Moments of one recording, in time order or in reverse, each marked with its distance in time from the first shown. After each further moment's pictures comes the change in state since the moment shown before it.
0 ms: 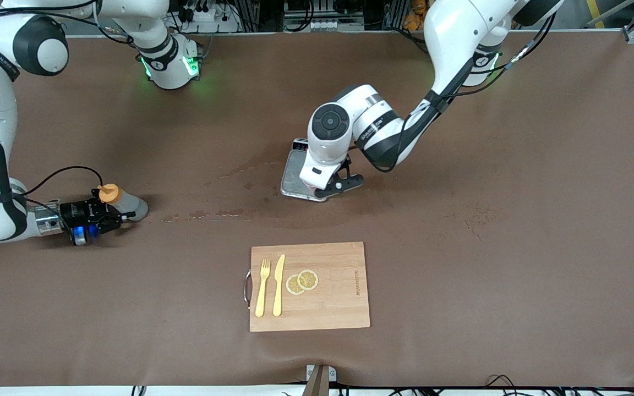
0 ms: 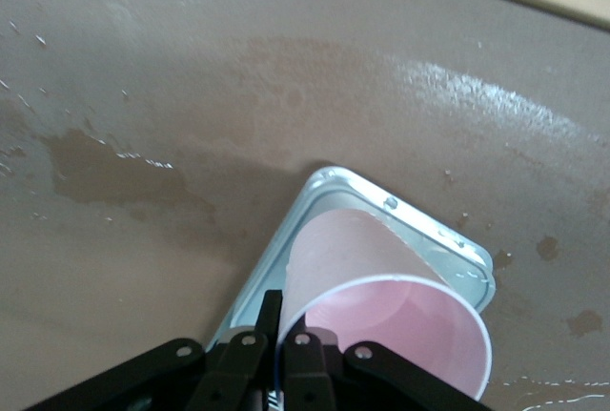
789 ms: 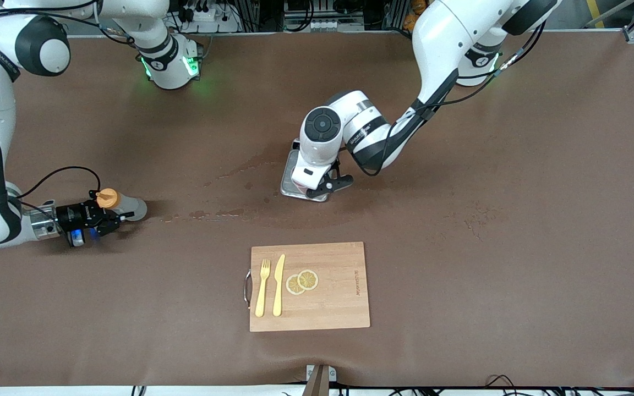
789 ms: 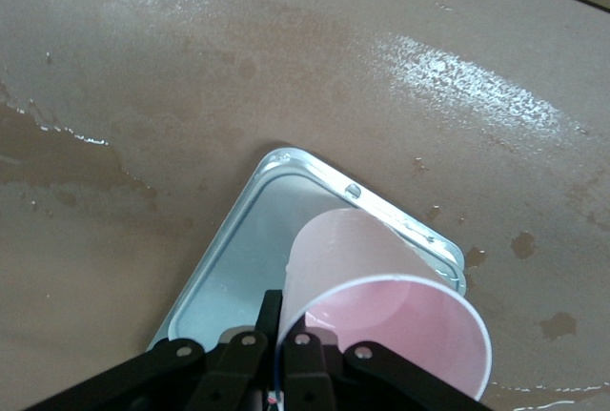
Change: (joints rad) left arm -0.026 0.052 0.001 0.007 0.001 0.084 -0.067; right arm 0.020 -0.001 0.003 0.073 0.001 -0.077 0.162
